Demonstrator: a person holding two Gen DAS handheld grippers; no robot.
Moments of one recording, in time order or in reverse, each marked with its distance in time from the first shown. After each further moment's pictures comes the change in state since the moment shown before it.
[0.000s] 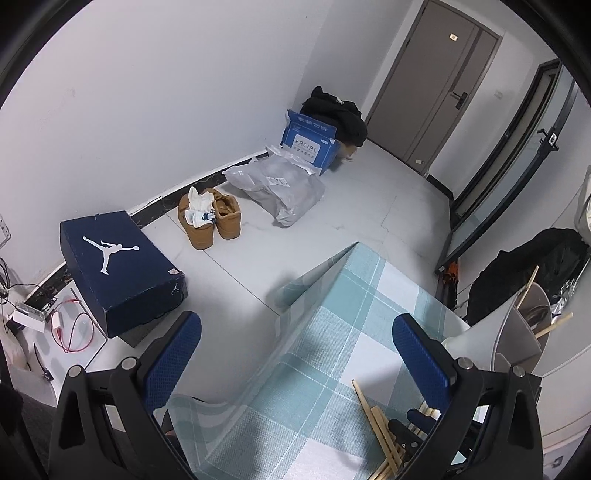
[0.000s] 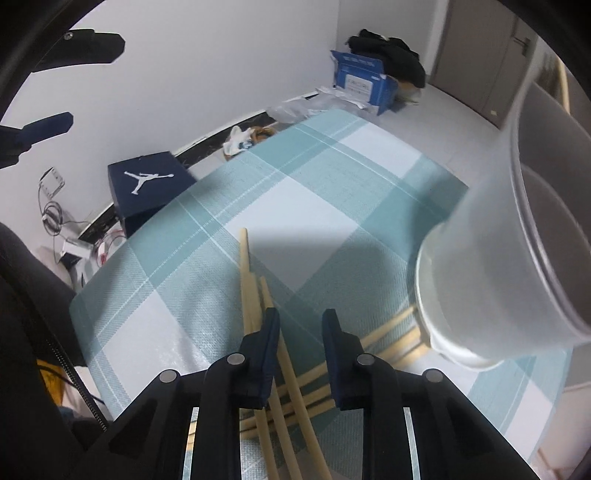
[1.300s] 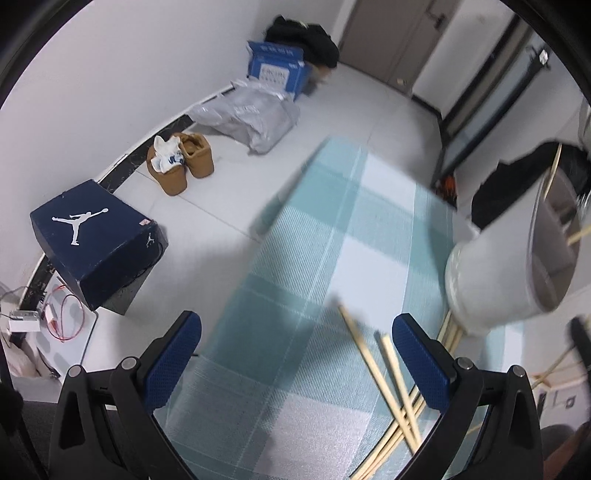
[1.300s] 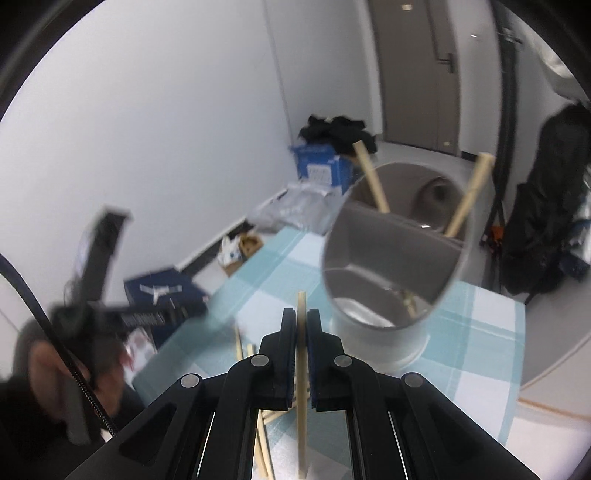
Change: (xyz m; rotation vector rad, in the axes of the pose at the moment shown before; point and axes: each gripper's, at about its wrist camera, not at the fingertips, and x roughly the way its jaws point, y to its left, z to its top) left arm 0.056 -0.033 -0.046 0.177 0.286 0.007; right arm -0.128 -0.061 -0.030 0.277 -0.397 0.035
